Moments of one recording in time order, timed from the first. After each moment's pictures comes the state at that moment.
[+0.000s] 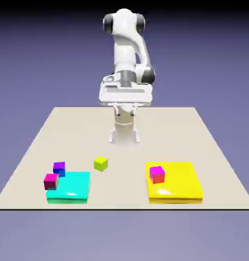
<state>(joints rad) 0.01 -0.53 0.00 -2.80 -0.05 2.98 0.73</state>
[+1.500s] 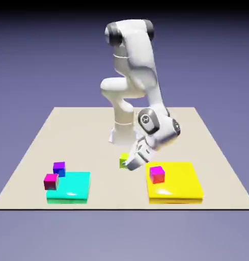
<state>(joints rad) -0.01 0.20 0.41 -2.43 -0.84 1.94 0.32</state>
